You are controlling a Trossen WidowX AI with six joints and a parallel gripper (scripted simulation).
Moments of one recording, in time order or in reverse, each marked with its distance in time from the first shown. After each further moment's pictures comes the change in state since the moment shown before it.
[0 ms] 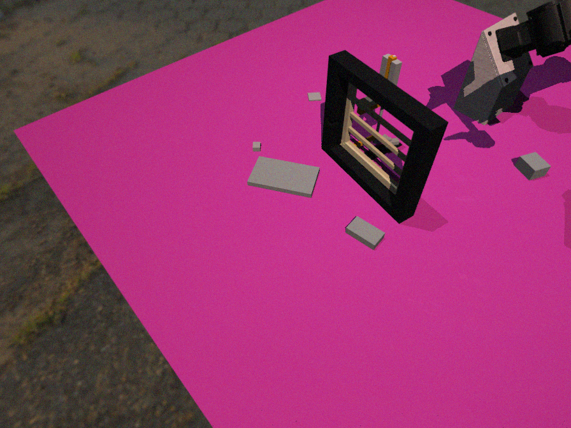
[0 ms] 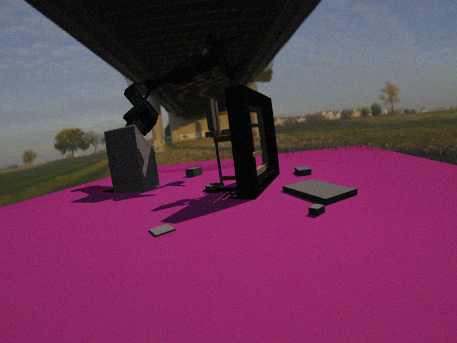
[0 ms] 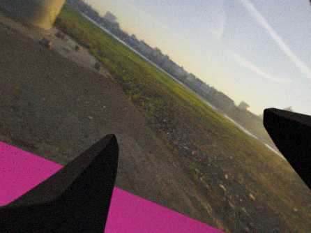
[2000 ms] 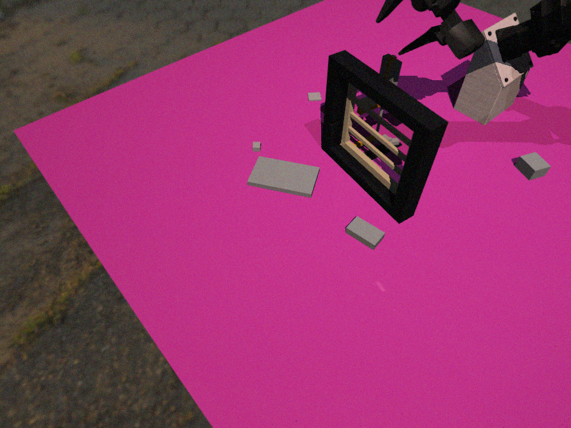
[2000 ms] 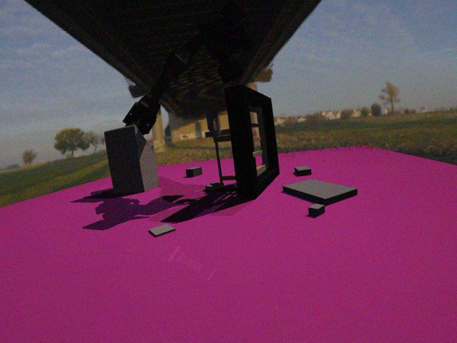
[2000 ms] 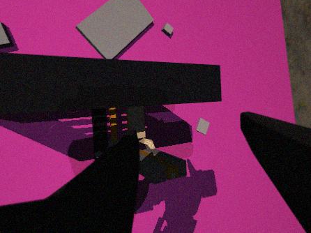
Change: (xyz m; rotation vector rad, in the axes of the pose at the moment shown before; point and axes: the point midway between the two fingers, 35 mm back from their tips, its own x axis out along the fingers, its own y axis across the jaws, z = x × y) arm 0.026 -0.071 -0.249 0.104 1.297 0.304
